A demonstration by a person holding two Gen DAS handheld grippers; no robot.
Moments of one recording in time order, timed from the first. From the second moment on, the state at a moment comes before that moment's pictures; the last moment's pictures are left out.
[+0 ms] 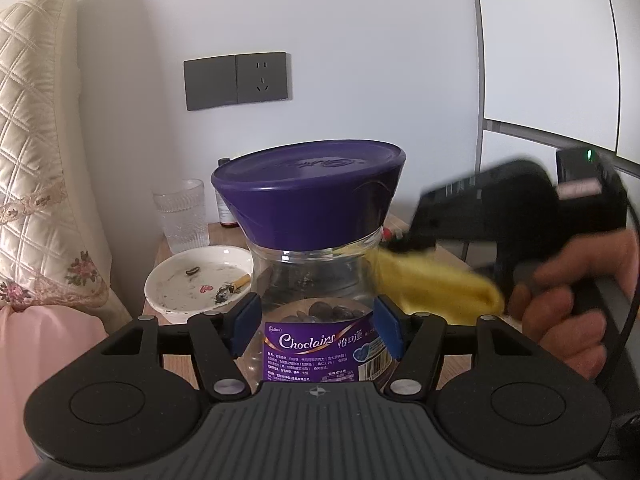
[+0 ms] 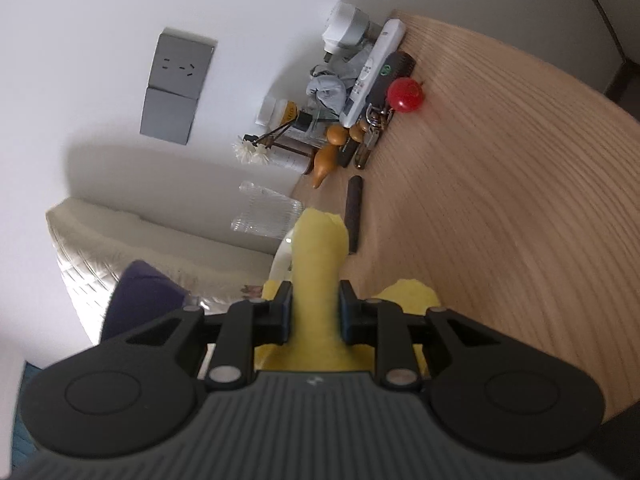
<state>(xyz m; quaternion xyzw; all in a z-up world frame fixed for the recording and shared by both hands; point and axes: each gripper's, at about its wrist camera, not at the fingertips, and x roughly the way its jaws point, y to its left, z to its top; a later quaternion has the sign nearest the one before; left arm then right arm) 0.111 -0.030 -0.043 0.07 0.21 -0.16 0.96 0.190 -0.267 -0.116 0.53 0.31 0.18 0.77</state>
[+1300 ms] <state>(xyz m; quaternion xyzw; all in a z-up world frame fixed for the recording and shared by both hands) 0.105 -0.045 -0.047 0.09 0.22 -0.13 0.96 0.234 -0.278 -0.138 0.54 0.34 0.28 0.72</state>
